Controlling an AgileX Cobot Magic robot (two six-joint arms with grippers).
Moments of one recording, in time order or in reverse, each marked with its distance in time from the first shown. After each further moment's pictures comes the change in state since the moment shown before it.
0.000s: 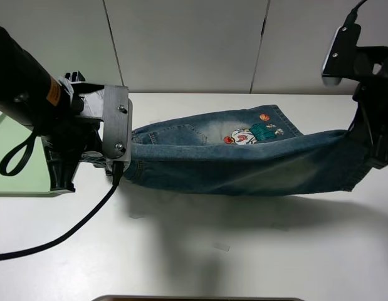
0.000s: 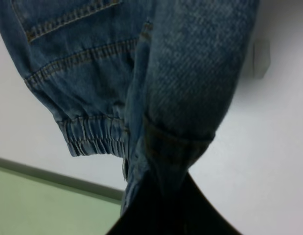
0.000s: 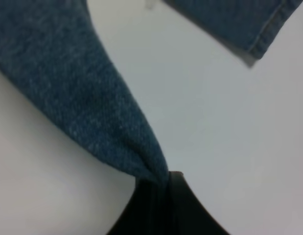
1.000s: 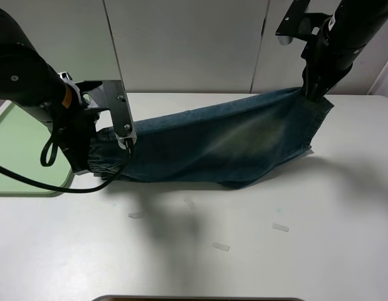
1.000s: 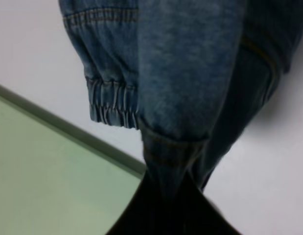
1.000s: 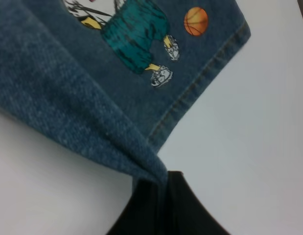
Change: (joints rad) left arm 0.137 0.156 -0.002 0.205 -0.146 -0.296; right arm -0.064 0.368 -0.347 0.013 -0.112 0.006
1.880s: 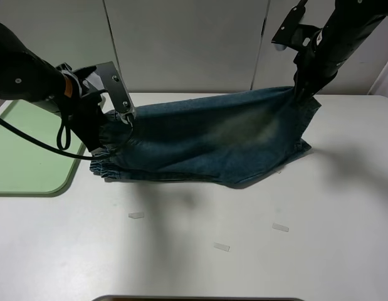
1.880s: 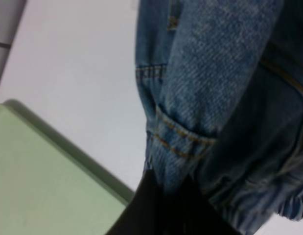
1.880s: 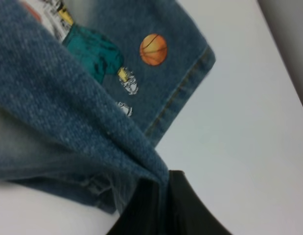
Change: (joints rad) left arm 0.149 0.101 -0.003 0.036 -0.319 -0.029; right arm -0.040 0.108 0.000 -0.044 -0.207 0.058
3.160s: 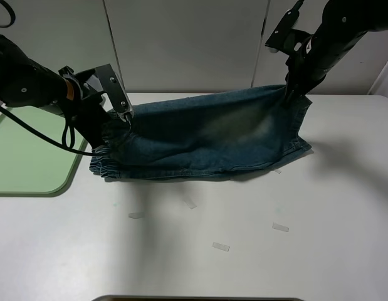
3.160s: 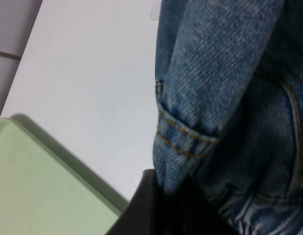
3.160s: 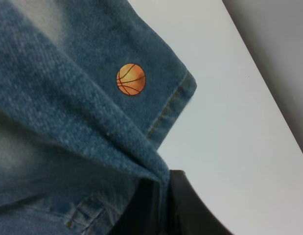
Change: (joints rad) left arm 0.076 0.059 0.000 0.014 -0.158 0.000; right arm 0.000 0.059 0.000 -0.065 -0.124 0.086
